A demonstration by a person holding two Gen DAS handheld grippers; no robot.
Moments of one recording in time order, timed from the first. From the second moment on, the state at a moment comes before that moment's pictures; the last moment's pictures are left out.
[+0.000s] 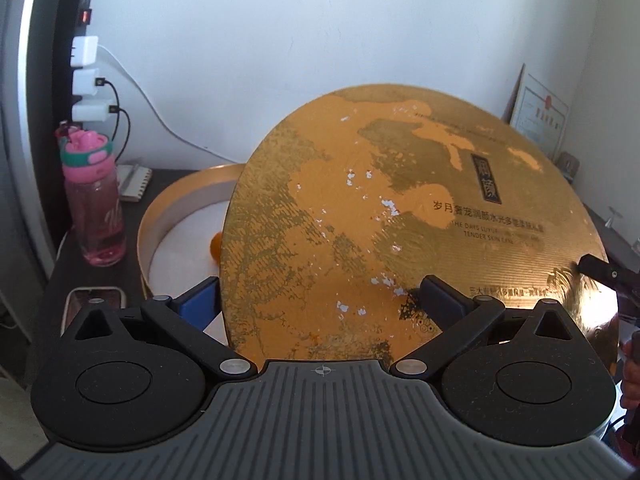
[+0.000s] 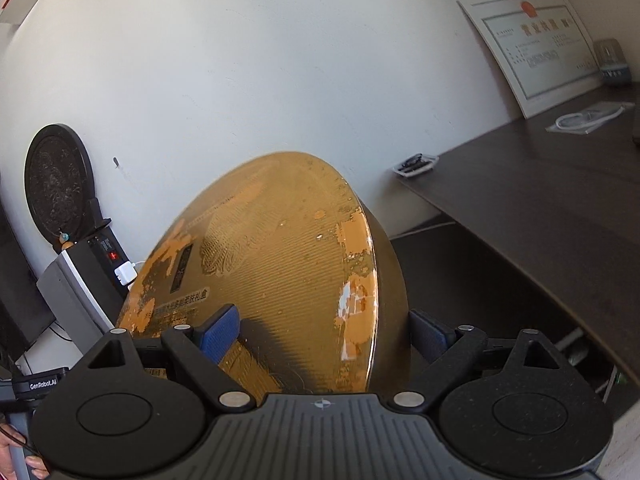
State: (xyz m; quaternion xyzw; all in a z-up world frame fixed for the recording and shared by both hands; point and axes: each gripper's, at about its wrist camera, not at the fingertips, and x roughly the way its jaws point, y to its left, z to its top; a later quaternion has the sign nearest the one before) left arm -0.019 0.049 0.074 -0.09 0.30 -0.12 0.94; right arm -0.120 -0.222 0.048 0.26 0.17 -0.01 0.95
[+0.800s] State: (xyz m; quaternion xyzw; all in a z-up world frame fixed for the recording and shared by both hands) left arm -0.038 0.135 0.089 -0.12 0.28 0.01 0.95; right arm -0.042 -0.158 0.033 0.28 0.19 0.09 0.94
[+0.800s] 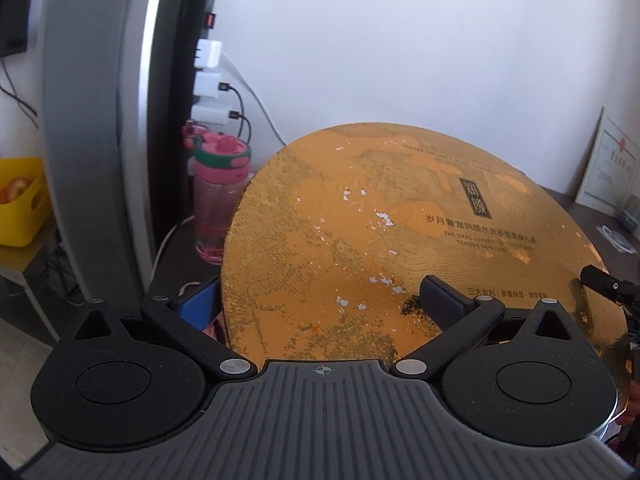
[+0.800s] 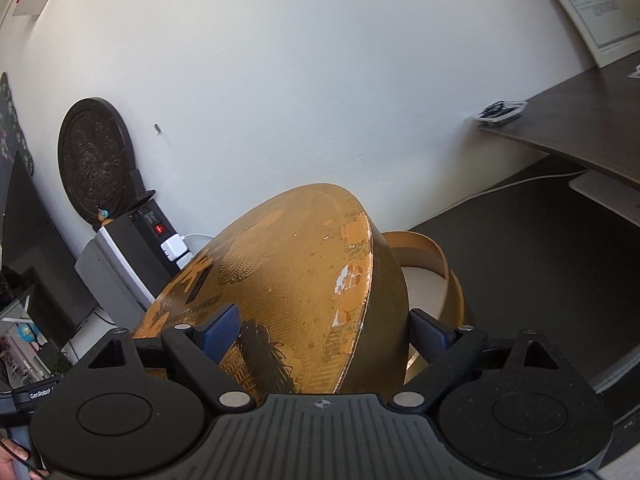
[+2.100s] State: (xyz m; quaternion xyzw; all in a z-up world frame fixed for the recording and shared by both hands) left arm 0.032 0.098 0.071 -0.13 0.23 0.02 0.96; right arm 0.044 -0.210 0.023 0.28 0.16 0.09 0.94
